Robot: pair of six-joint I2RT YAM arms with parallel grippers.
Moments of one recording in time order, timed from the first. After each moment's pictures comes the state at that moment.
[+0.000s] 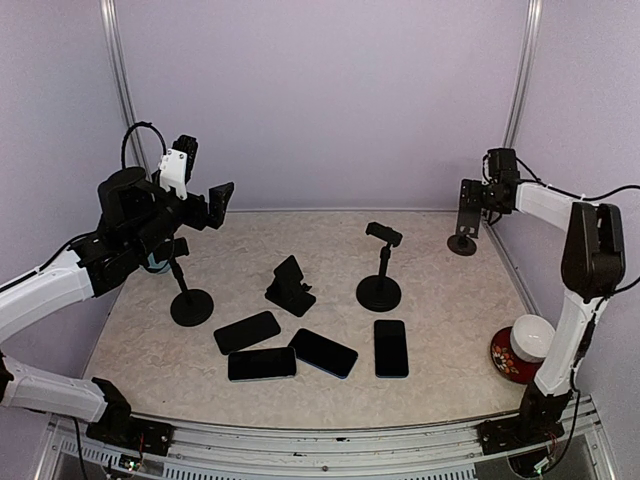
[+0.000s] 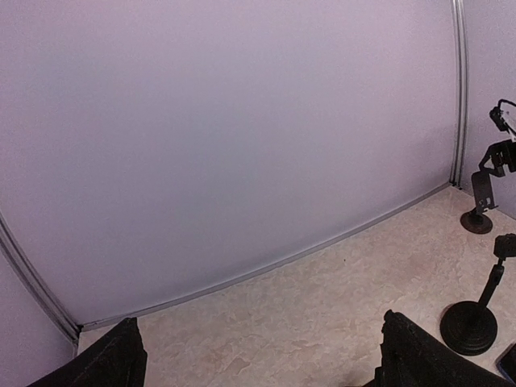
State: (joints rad) left arm -0.60 1.12 0.93 0.17 -0.26 0.17; right arm 0.03 1.94 1.59 -0.24 0.19 0.15
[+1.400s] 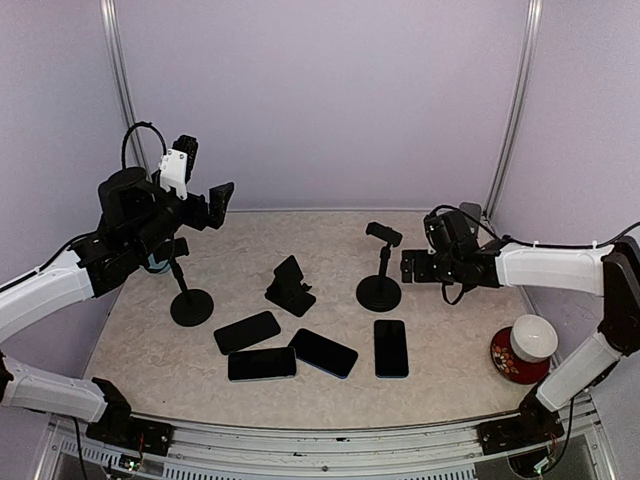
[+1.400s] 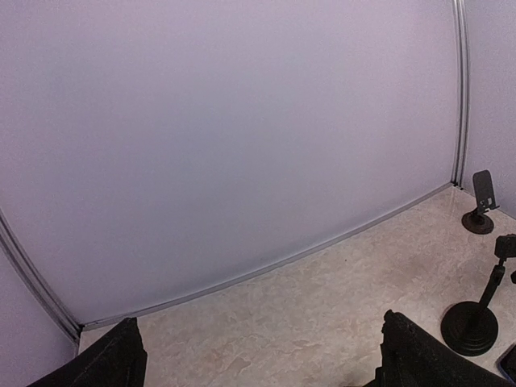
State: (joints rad) left arm -0.61 1.12 0.93 0.17 -0.27 0.17; right arm 0.58 1.51 0.94 -0.17 0.32 0.41
